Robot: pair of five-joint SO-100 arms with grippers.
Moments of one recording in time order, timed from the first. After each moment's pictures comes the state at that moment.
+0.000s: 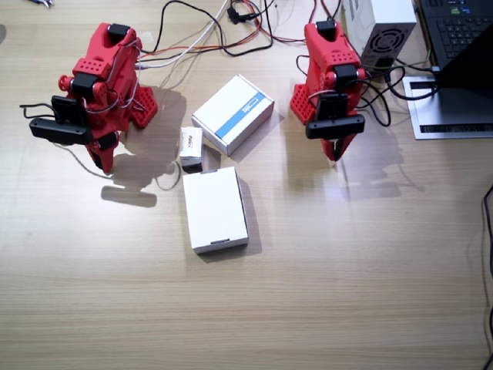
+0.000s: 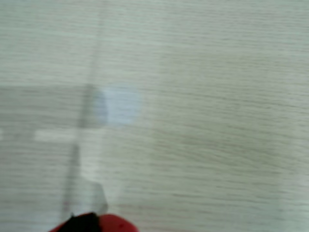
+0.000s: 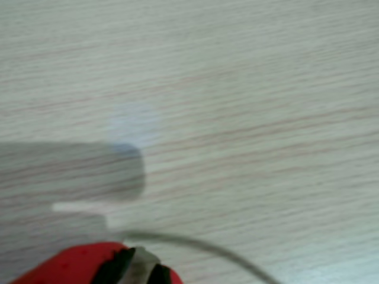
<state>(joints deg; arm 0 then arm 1) -0.8 185.8 175.1 68.1 74.6 10.1 180.3 164.1 81.9 -66.9</state>
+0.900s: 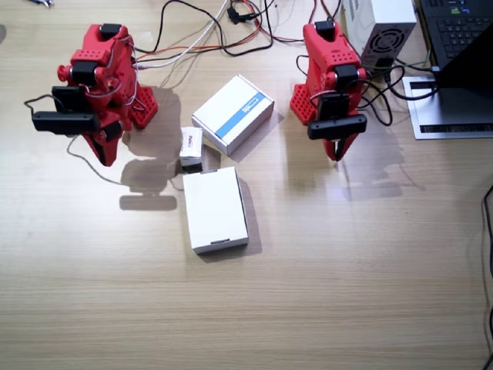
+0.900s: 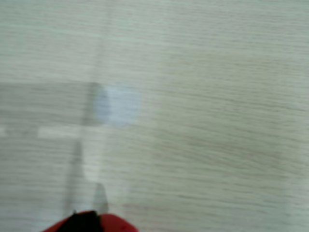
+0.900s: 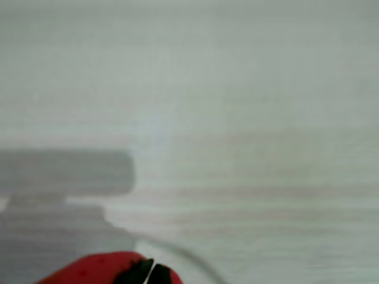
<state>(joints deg) -2.2 185.8 175.1 68.1 79.6 1.1 178.1 147.2 90.5 -66.2</state>
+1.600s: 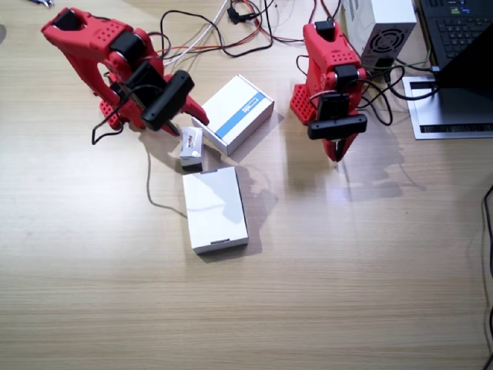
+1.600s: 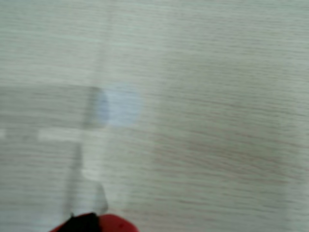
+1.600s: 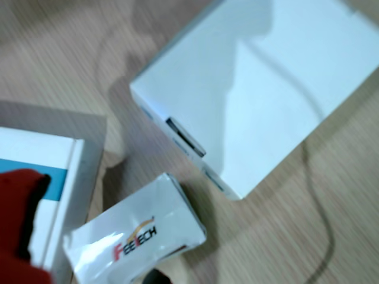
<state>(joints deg) -2.2 185.8 175.1 67.2 74.3 -58.5 124.7 108.6 92.2 -51.3</state>
